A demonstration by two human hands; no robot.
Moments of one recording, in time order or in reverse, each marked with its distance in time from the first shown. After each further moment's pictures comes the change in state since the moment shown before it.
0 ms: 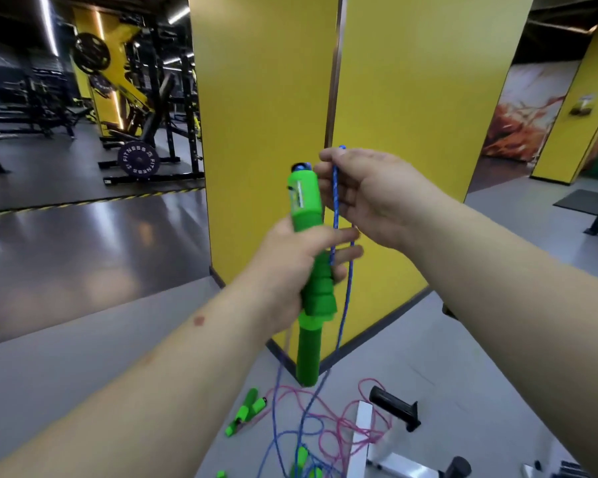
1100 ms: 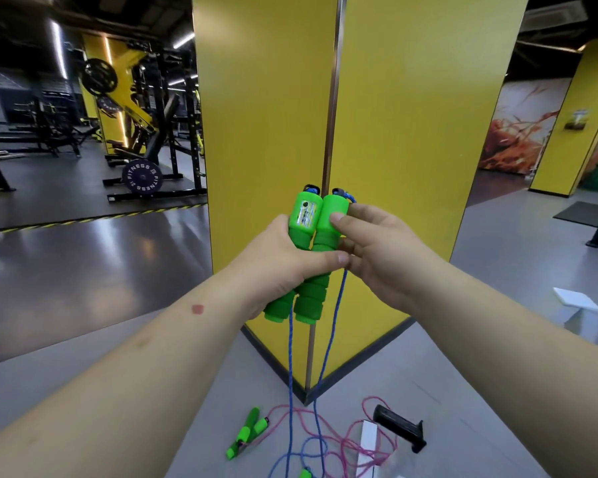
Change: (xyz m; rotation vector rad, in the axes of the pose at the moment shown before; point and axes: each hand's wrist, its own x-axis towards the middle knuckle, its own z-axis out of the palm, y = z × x) left_hand 0.022 0.019 -0.031 0.671 -0.007 0.167; right_hand -0.024 0.033 -0.014 0.028 0.007 0.023
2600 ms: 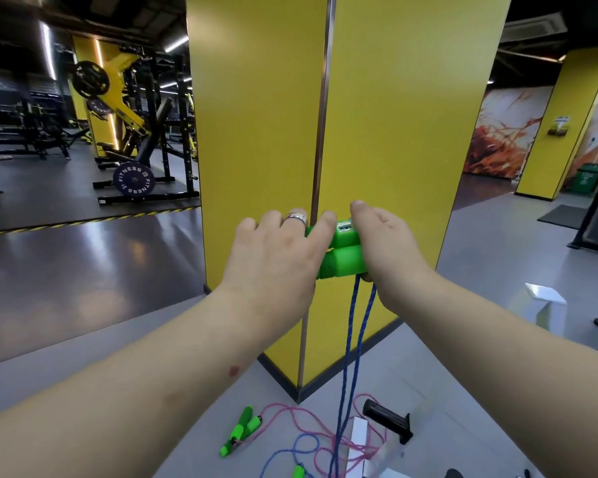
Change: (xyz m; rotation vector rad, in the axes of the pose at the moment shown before) left_hand -0.035 0.010 0.014 1.487 0.381 0.670; right_hand -0.024 -0.012 -0.001 -0.408 0.332 -0.126
